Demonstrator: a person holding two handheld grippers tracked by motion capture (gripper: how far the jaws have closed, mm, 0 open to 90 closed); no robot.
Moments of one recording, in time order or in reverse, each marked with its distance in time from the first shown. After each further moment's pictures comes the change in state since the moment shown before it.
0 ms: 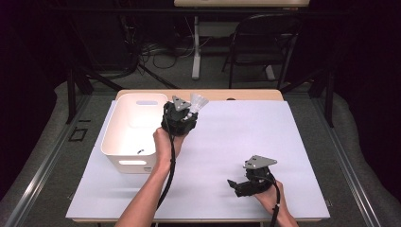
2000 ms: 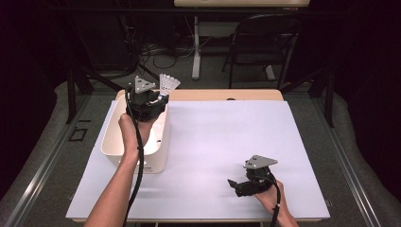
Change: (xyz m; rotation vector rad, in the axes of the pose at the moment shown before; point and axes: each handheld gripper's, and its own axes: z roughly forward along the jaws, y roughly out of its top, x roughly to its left) left arm 0.069 0.022 -0.064 -0.064 0.074 -0.033; right arm 0.000 0.001 -0.001 0.001 -0.004 -0.003
